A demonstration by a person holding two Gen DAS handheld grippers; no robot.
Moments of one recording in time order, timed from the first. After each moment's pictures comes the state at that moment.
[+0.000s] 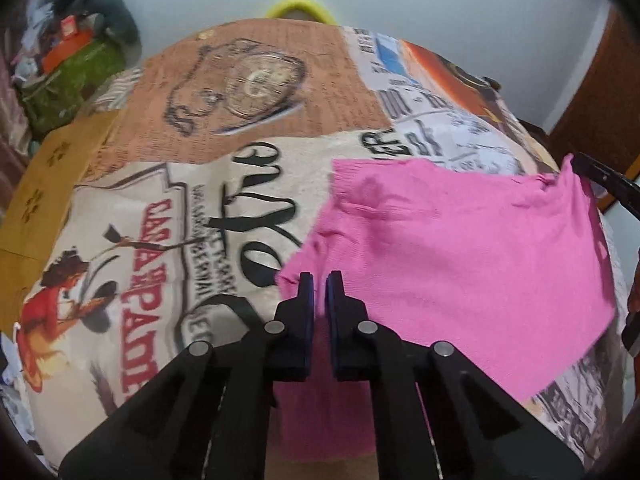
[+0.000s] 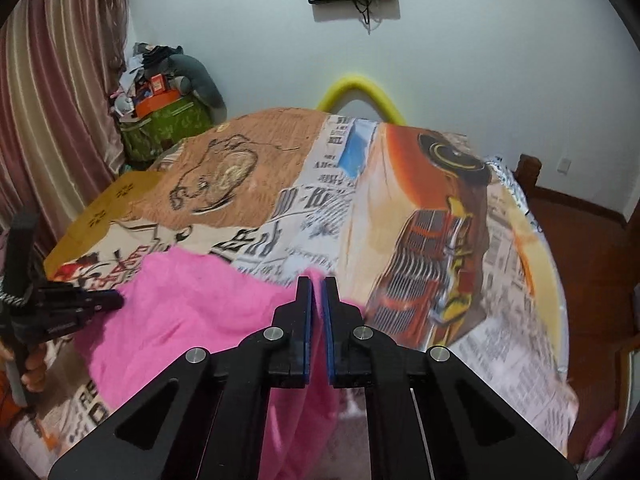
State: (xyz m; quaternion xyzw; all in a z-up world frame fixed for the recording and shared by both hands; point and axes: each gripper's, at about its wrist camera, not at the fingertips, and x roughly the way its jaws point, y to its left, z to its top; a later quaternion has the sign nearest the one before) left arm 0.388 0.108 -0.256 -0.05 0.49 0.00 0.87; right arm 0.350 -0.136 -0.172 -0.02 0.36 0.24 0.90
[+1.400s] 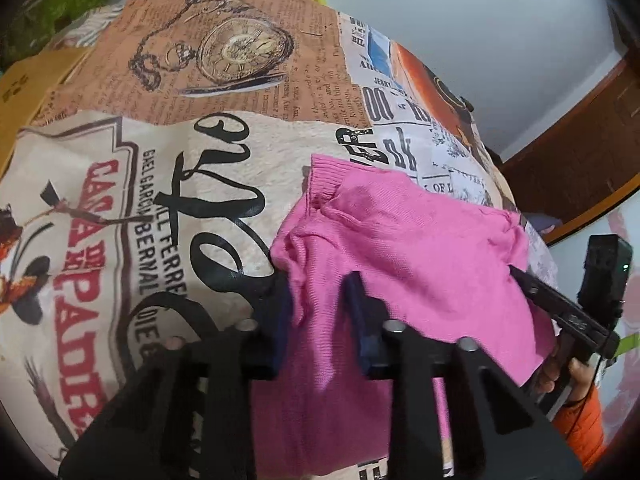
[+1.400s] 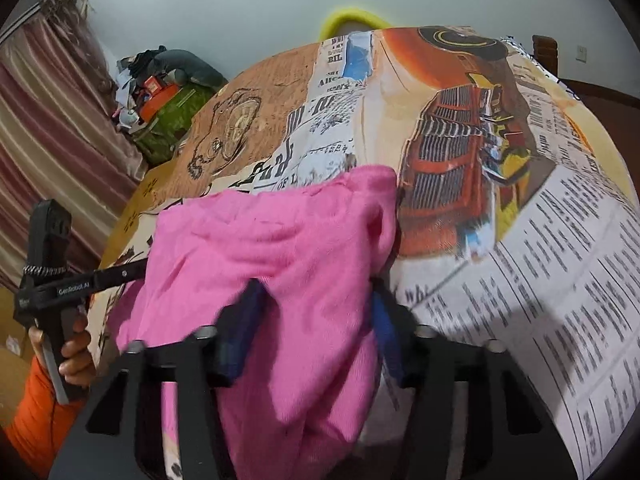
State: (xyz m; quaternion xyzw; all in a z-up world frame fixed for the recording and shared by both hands) left arm 0.408 0.131 -0.272 -0.19 0.51 -0.08 0.83; right arm 0.341 -0.144 -0.236 0.11 0.47 0.28 0.83
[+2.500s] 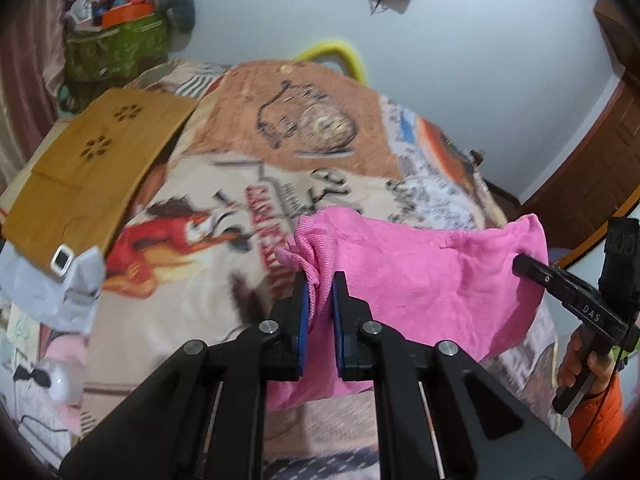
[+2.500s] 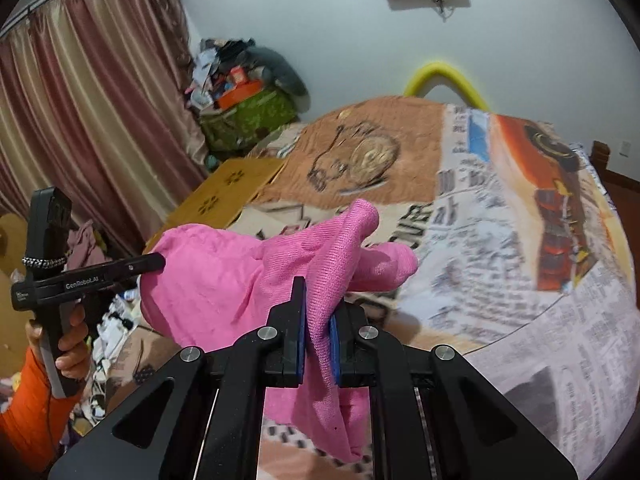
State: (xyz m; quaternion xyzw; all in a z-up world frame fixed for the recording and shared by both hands) left arm 0.239 0.226 -0.160 -0.17 0.44 0.01 0.88; right arm 0.235 -0.027 -0.129 0.03 0.40 0.36 0.84
